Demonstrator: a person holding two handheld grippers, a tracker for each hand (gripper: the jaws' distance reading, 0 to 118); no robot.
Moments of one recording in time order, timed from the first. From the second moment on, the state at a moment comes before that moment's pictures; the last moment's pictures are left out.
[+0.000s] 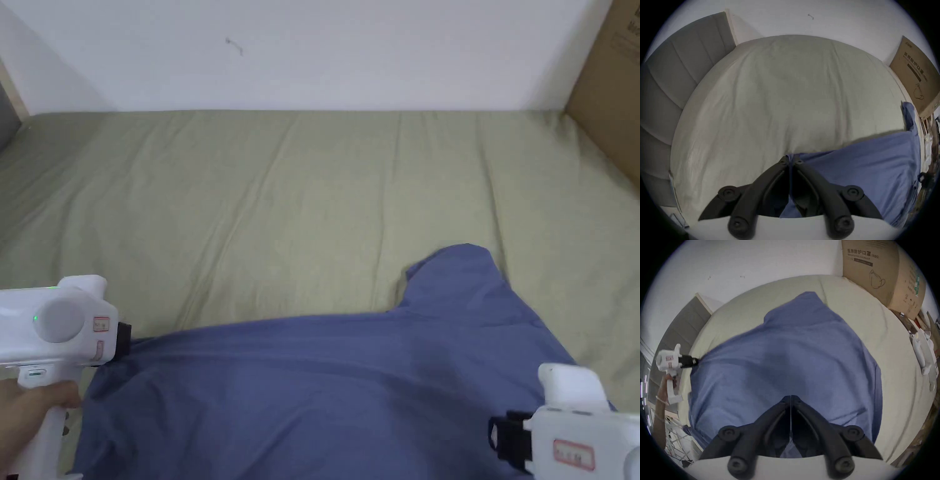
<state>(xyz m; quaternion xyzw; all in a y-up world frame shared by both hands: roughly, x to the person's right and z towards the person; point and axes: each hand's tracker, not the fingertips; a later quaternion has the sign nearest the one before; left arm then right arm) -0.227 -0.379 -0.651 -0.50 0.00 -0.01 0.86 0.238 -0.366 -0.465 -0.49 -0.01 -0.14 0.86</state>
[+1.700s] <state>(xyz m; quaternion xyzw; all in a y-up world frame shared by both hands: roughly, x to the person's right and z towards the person) -0.205 0.002 -0.676 -0.24 0.03 0.00 0.97 0.329 -0.008 -0.601 -0.27 -0.10 -0.07 0.96</state>
